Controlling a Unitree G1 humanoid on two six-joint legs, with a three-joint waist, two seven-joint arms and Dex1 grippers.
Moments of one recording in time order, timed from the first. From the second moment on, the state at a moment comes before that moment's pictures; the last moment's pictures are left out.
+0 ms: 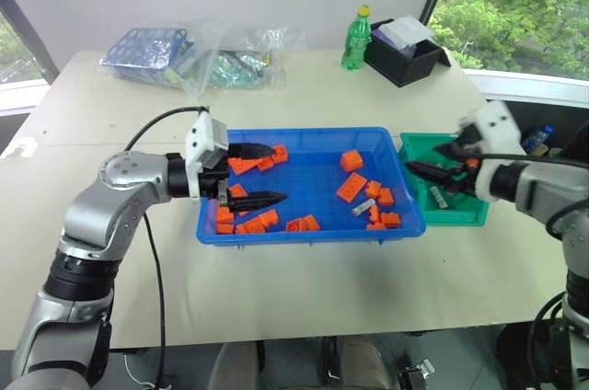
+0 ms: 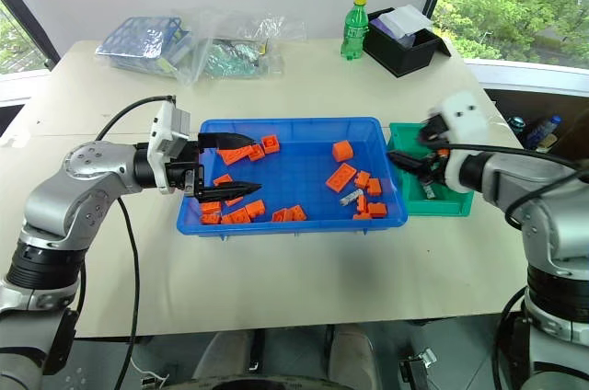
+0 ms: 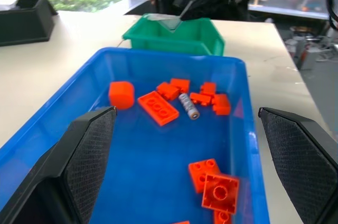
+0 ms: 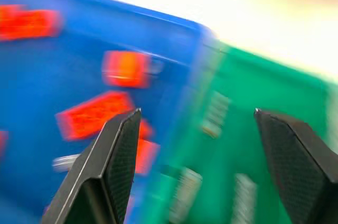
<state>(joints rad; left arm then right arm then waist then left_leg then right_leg) -0.51 0.67 -0.04 -0.22 -0.56 0.52 -1.12 -0.45 -0.85 -0.18 -0.43 0.48 1.18 0.67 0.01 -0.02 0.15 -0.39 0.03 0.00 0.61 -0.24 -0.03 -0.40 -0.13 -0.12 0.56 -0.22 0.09</state>
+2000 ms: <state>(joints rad) -0.52 0.67 -0.05 -0.24 -0.57 0.53 -1.08 -0.56 -0.77 -0.14 -0.19 0.14 1.07 0.68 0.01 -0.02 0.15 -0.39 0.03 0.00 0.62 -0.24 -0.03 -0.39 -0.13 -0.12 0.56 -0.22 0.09</state>
